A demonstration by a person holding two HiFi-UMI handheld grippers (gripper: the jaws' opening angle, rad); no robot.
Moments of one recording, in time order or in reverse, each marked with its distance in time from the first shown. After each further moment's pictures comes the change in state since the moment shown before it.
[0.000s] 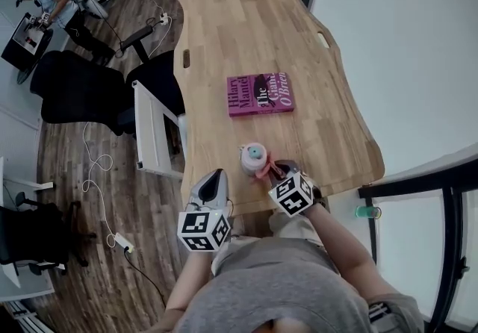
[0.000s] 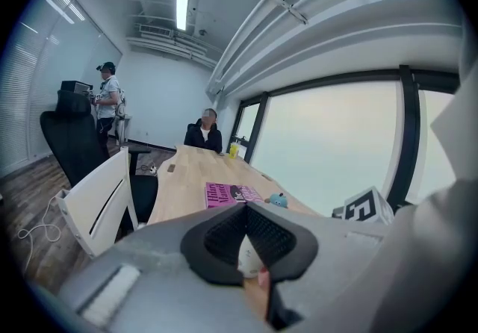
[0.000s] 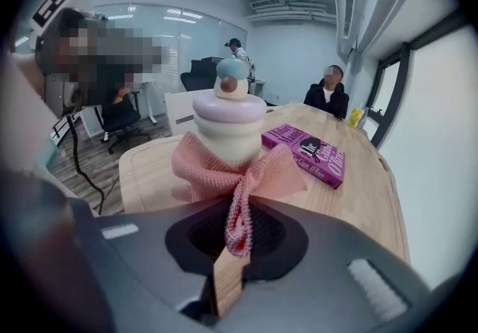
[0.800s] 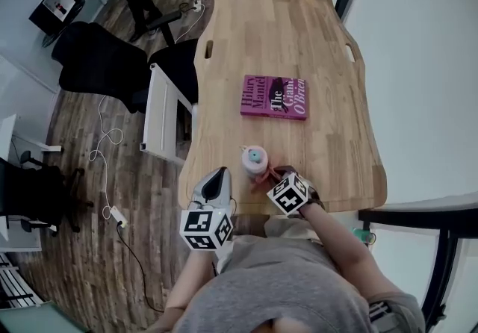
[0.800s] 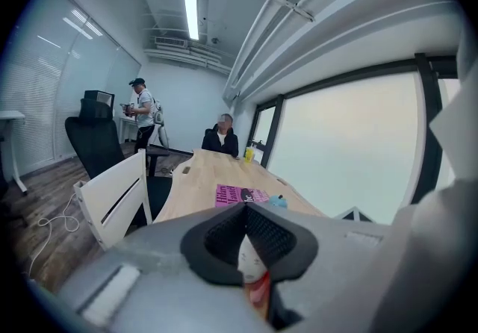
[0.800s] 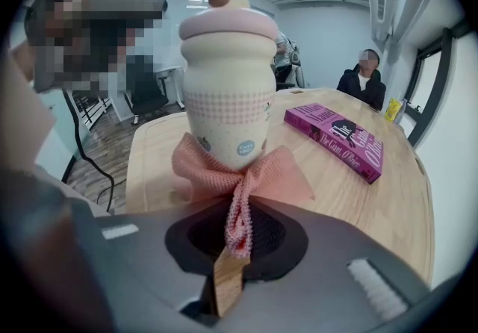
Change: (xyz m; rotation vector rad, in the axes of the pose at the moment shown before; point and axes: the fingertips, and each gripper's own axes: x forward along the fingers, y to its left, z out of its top) left arm 0.007 -0.015 -0.004 -0.036 -0.041 0.160; right arm 0.040 0.004 -0.038 -0.118 0.111 0.209
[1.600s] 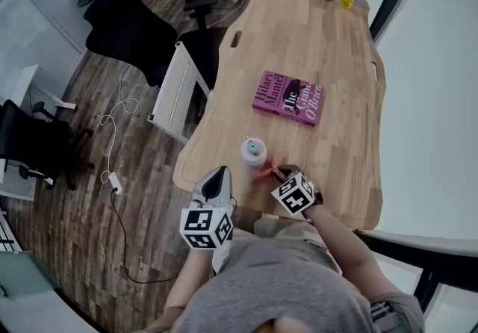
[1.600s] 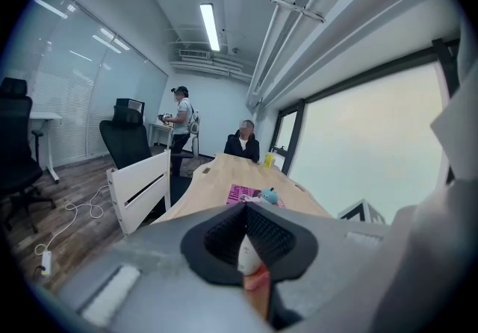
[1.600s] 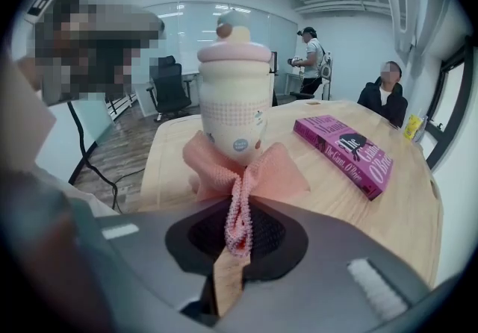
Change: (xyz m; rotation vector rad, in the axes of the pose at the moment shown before) left arm -0.022 -0.023 -0.017 -0.071 -0.058 0.205; right arm -0.021 -0.009 -0.005 -0.141 -0.061 0.121
